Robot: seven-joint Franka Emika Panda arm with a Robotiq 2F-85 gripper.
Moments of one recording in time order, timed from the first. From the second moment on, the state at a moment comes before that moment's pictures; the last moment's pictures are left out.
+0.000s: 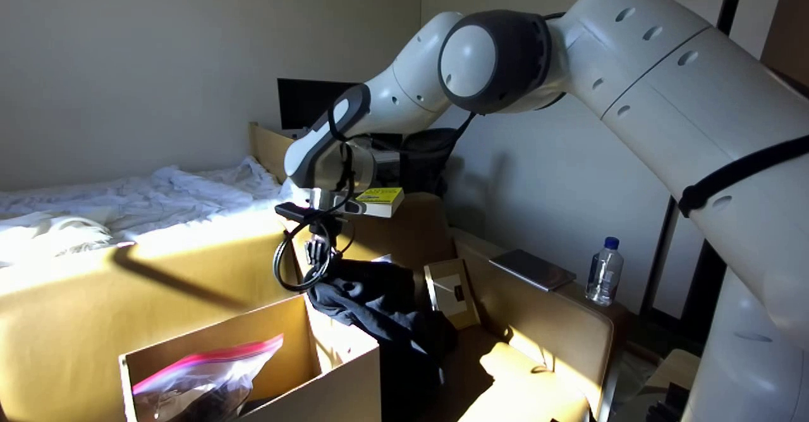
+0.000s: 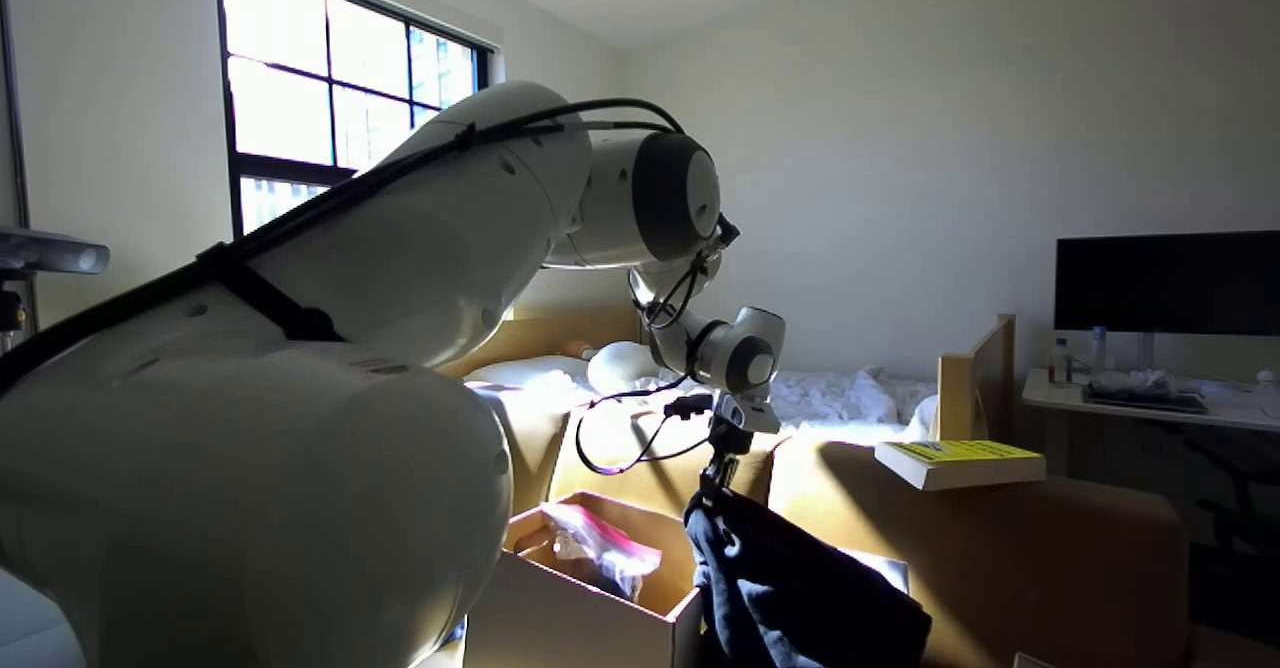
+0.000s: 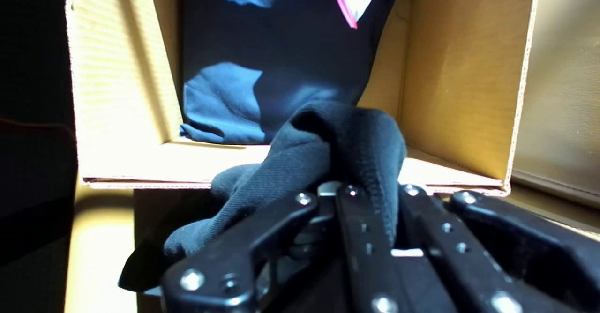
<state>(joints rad) 0.17 0.84 -0.01 -1.42 0.33 2.16 1.41</state>
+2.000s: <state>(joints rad) 0.17 -0.08 0.02 -2.09 -0.34 2.30 2.15</state>
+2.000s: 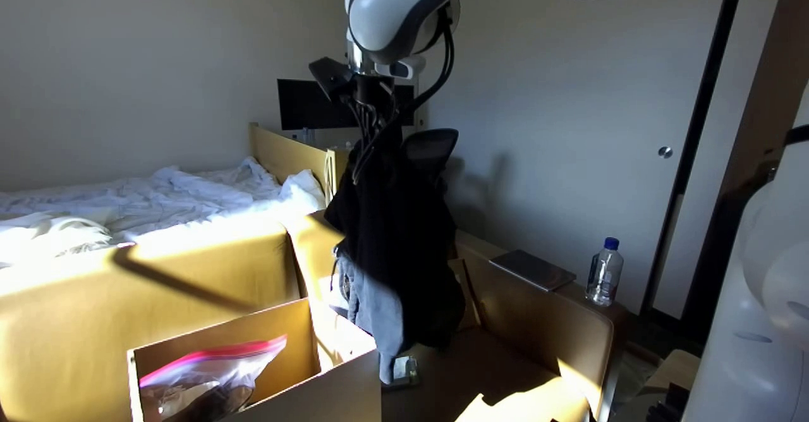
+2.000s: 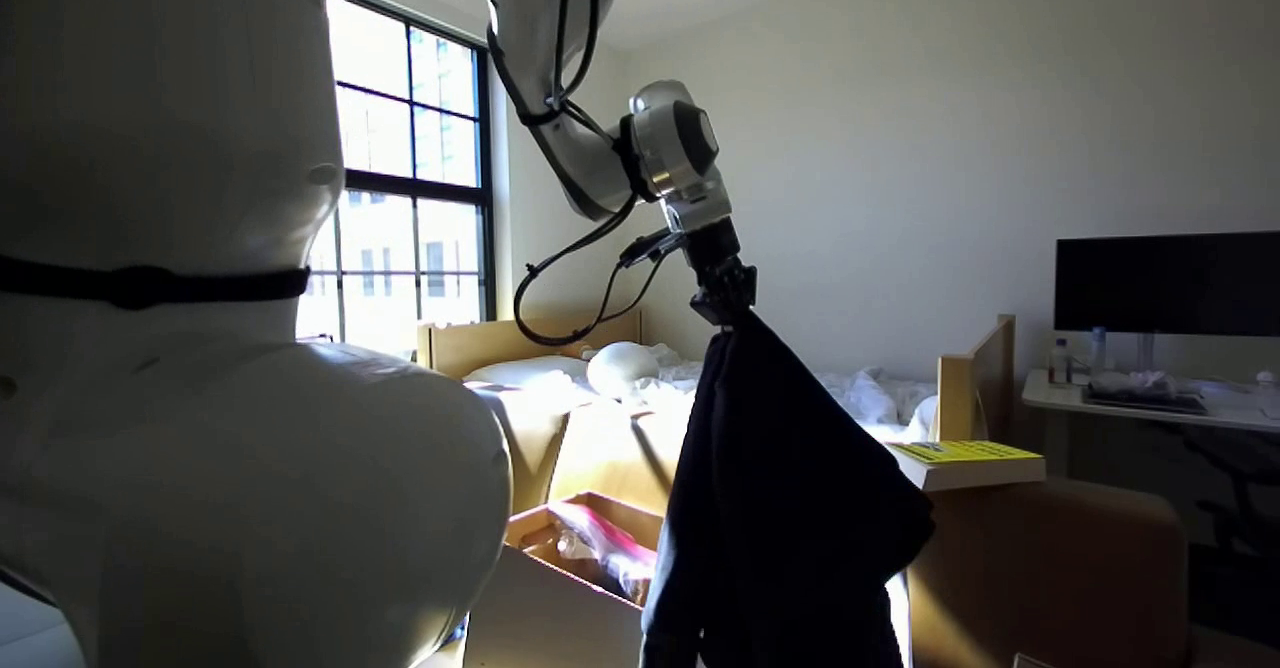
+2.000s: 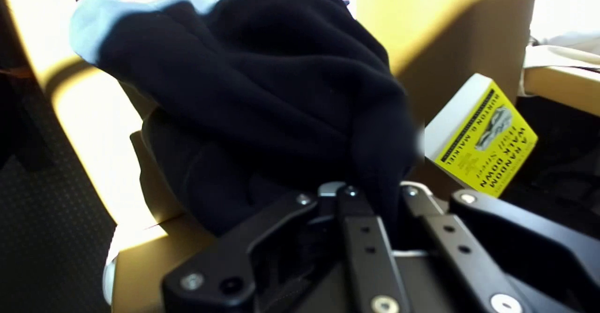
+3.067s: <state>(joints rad) -0.22 -0.56 0.78 -1.97 -0.39 2.01 2.62</state>
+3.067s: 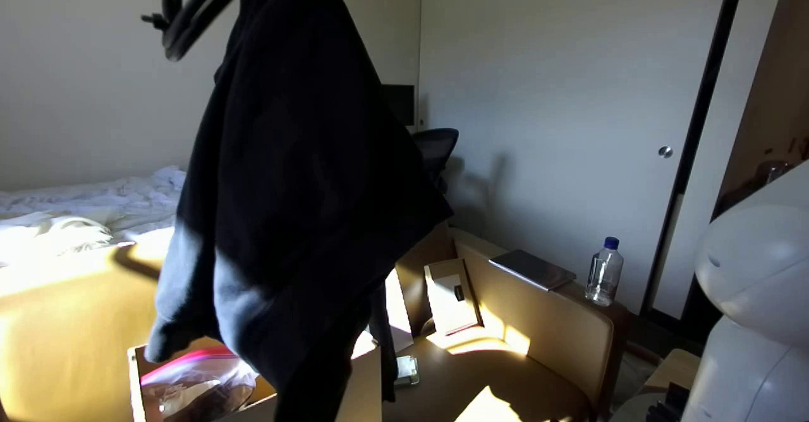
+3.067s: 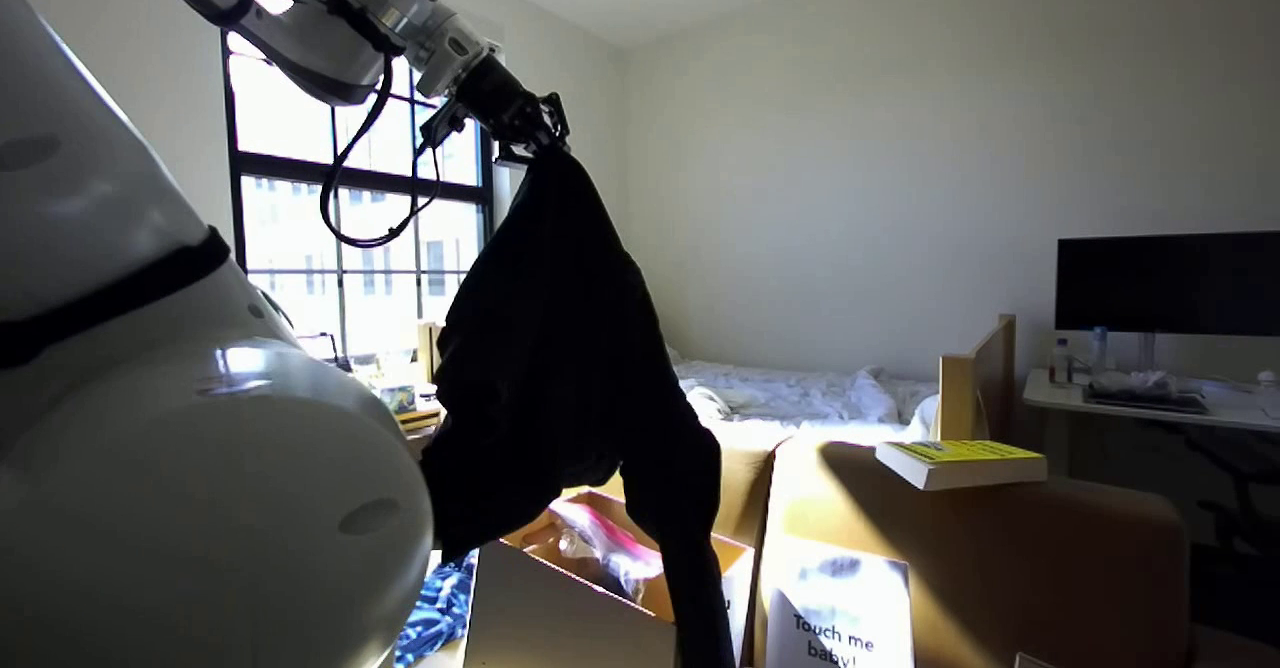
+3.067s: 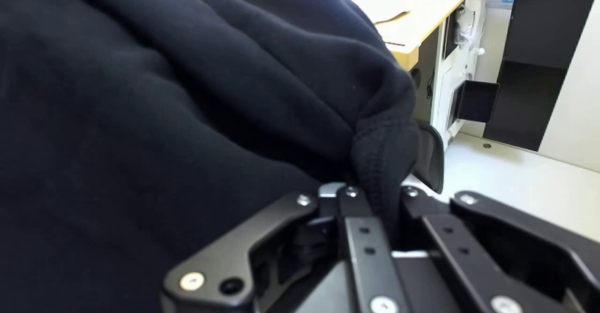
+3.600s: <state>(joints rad) -0.04 -0.44 0.77 -1.92 -0.43 1.91 2.50</state>
